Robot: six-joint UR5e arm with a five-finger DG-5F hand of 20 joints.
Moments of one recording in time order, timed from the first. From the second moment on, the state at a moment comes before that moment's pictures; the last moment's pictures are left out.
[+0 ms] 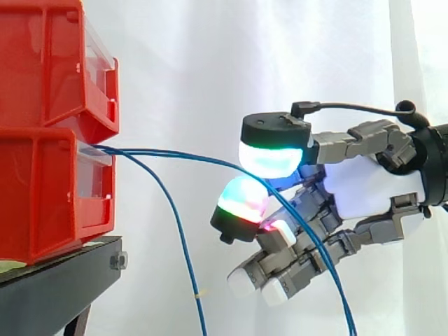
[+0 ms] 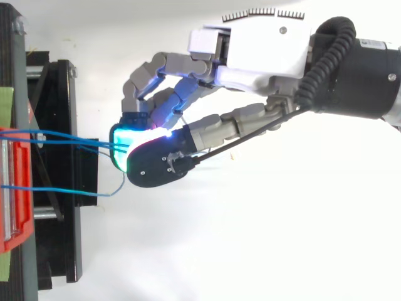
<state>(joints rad) 0.07 -2.28 -1.08 -3.11 -1.36 -0.10</state>
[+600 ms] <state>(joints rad) 0.06 -2.25 -1.08 -3.13 -1.34 -0.16</state>
